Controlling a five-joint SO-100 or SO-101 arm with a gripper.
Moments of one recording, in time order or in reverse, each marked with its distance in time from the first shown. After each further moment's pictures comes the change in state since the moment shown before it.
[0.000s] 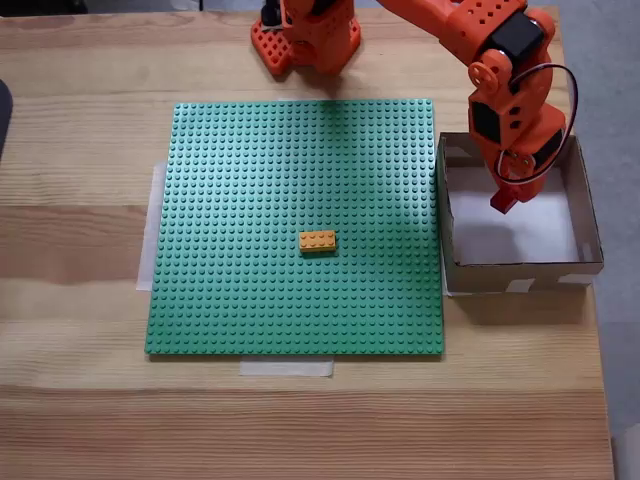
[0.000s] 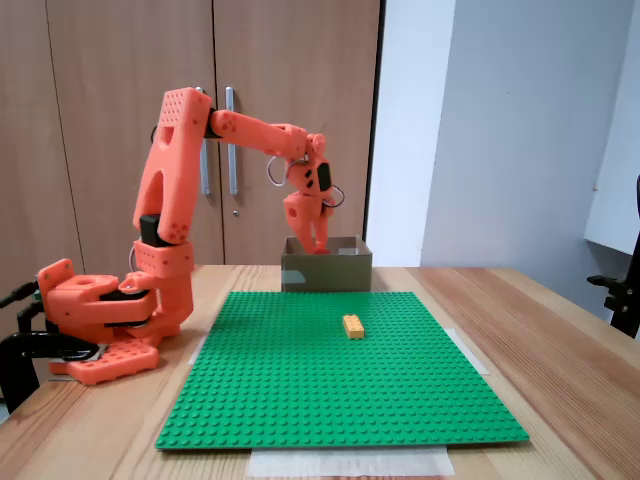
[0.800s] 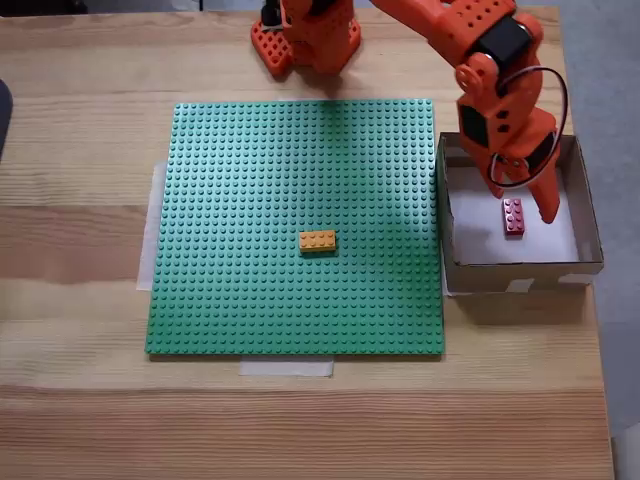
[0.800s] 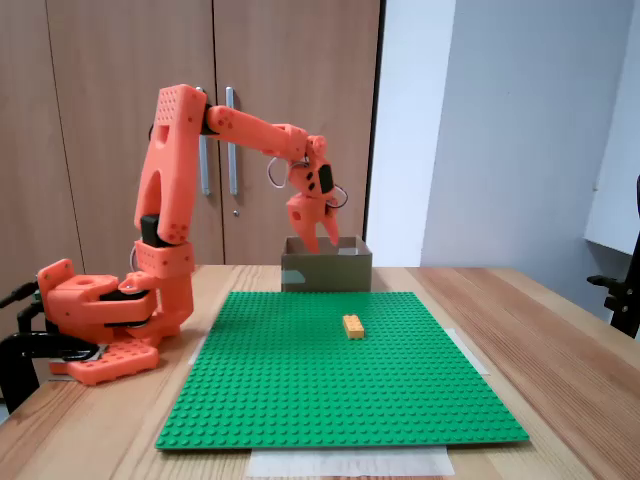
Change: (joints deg) arm 2.1 4.7 6.9 -6.8 -4.2
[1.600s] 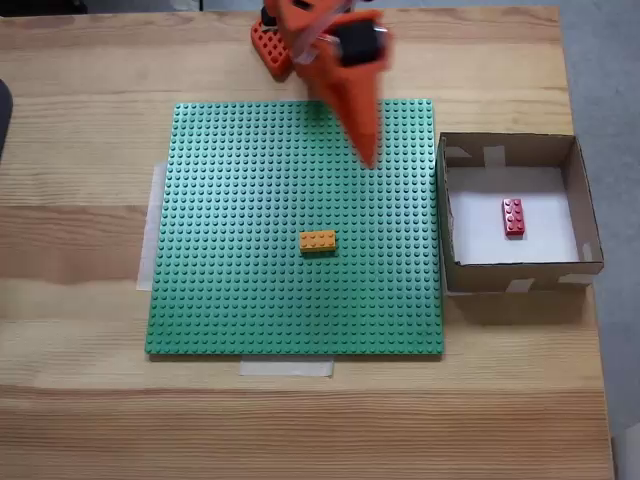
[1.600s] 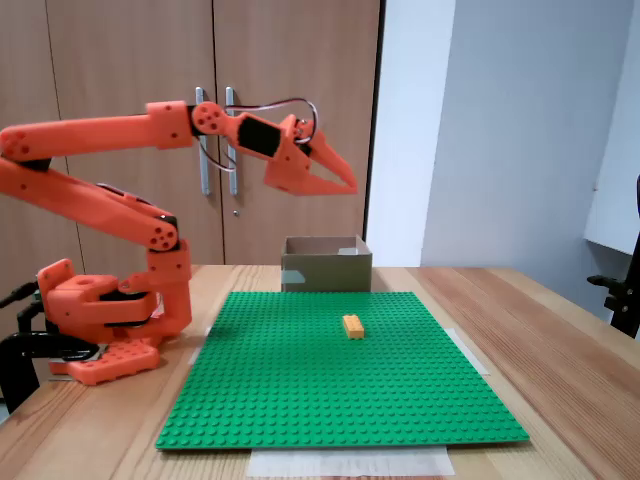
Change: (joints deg) arm 30.9 80.7 60.8 -34.8 -7.3
